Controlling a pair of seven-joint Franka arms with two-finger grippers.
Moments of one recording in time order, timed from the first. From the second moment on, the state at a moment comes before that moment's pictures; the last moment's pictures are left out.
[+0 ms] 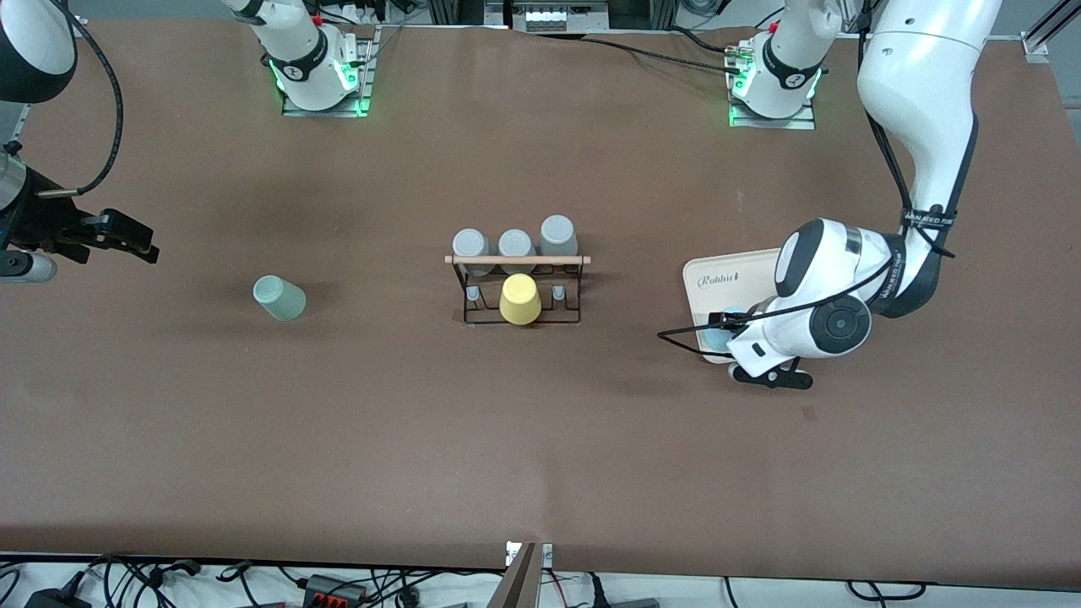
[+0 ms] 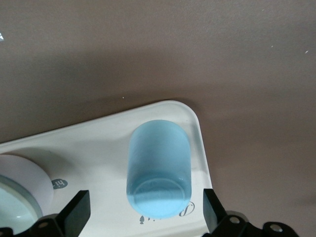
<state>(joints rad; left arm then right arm) -0.10 0.61 -0.16 -1.62 0.04 1.95 -0.17 0.04 0.09 -0.08 -1.64 0.02 1.75 -0.04</state>
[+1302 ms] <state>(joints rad) -0.11 0.64 -0.17 -1.60 0.04 1.92 -0.17 0.04 0.11 -0.08 -1.64 0.02 1.75 -0.05</state>
